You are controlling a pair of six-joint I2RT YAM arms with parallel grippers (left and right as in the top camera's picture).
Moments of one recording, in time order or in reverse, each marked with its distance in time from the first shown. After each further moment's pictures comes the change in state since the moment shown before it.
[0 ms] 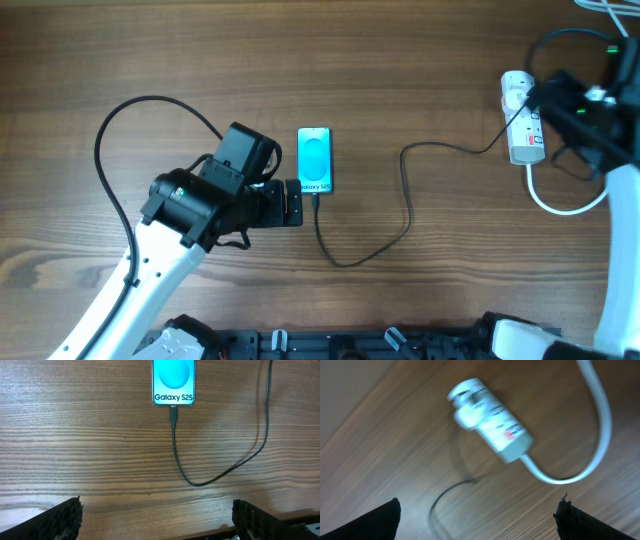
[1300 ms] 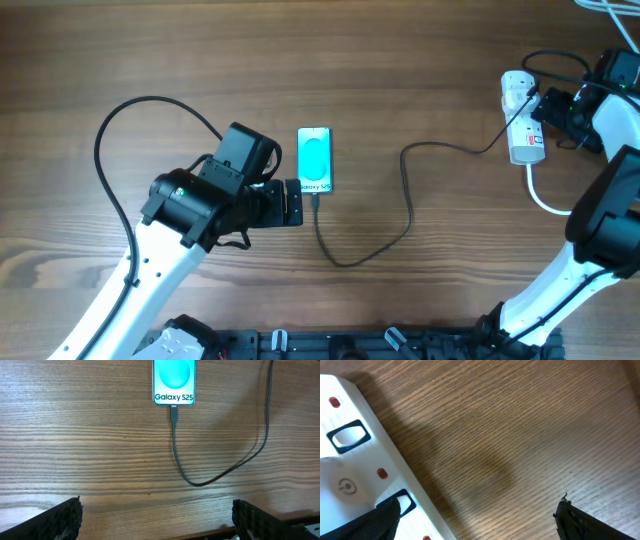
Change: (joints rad) left arm 0.000 0.000 0.000 0.000 0.000 -0.007; right arm -0.174 0.677 -0.011 0.494 0.002 -0.412
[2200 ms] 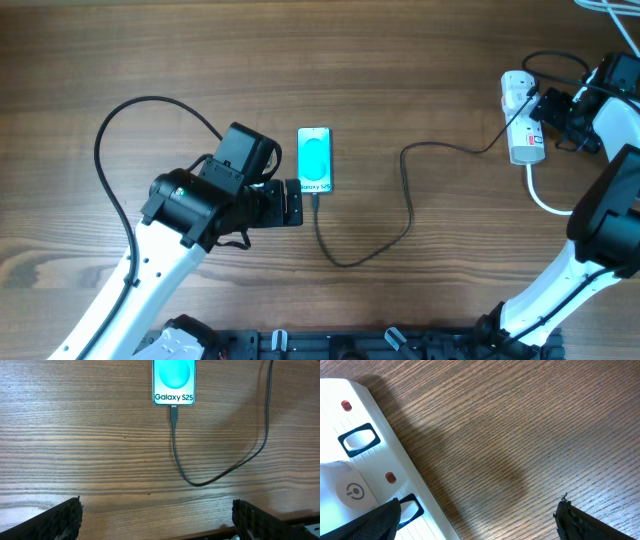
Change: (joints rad) left arm 0.000 0.000 0.000 0.000 0.000 0.000; right arm -0.011 0.005 -0.018 0.037 -0.064 0.000
